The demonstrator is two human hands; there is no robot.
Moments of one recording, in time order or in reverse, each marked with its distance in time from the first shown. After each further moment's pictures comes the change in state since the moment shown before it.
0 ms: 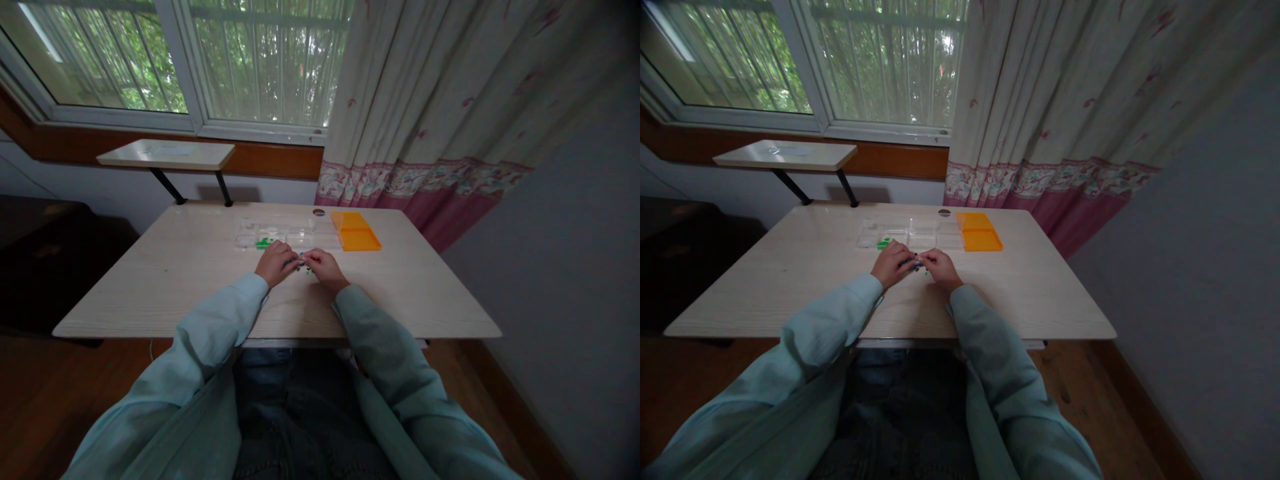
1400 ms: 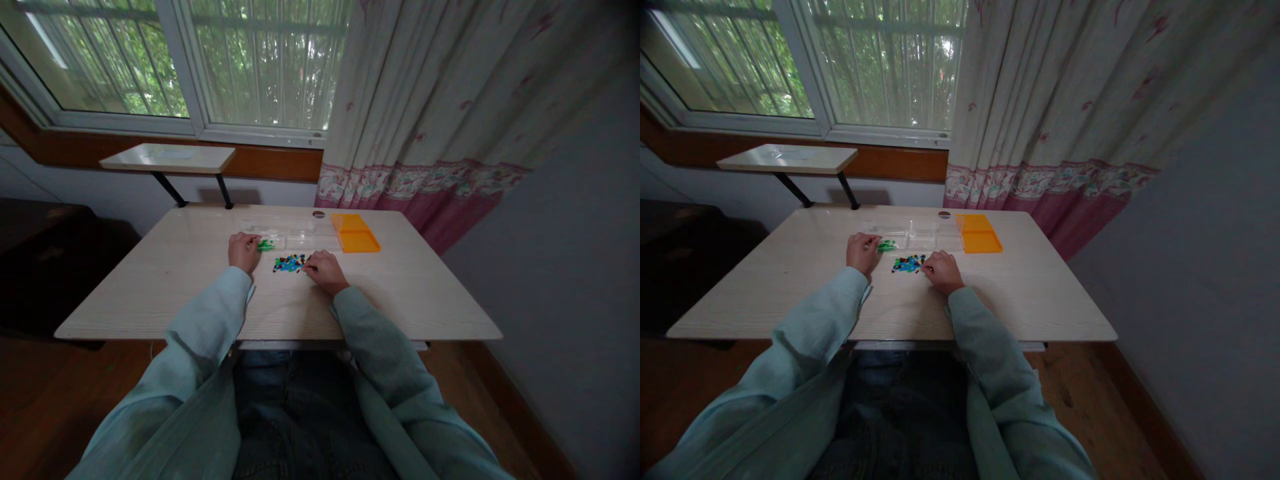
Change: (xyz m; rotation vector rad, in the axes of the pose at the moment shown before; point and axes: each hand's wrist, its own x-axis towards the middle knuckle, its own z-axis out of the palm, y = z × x) left_hand -0.022 -0.084 -0.011 0.096 0.287 -0.542; right_hand -0.008 -0.014 -0.014 -0.826 -0.191 -0.119
